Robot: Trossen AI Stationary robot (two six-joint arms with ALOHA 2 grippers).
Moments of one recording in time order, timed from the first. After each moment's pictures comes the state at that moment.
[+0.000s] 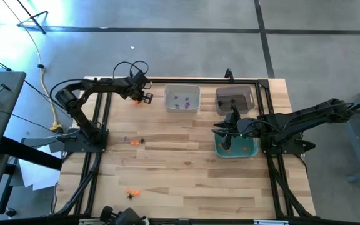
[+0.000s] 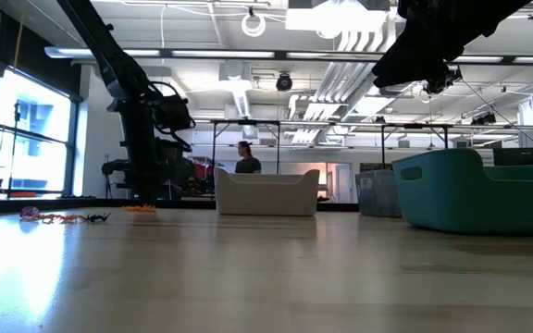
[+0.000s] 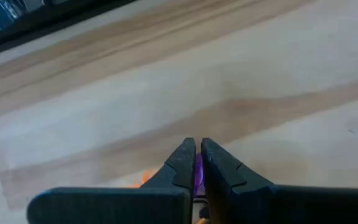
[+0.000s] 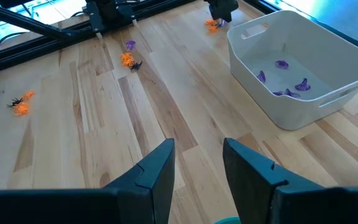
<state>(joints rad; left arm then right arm) 0.81 1.68 0.84 -0.36 -0.22 -0.36 0.19 0.99 0.67 -0.25 0.40 0.45</state>
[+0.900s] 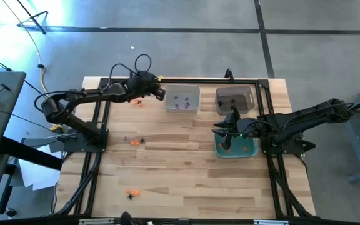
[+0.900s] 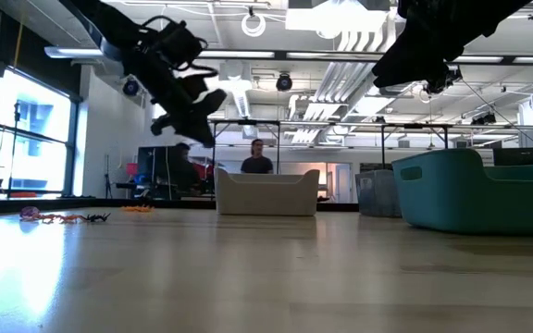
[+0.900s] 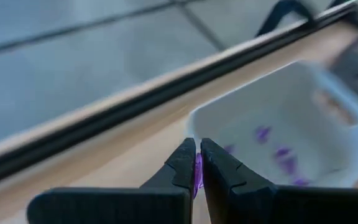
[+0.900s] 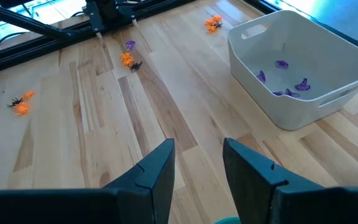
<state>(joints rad) 0.58 1.45 0.84 -0.03 -0.22 -0.34 0.19 0.99 0.67 -0.25 0.40 0.45</state>
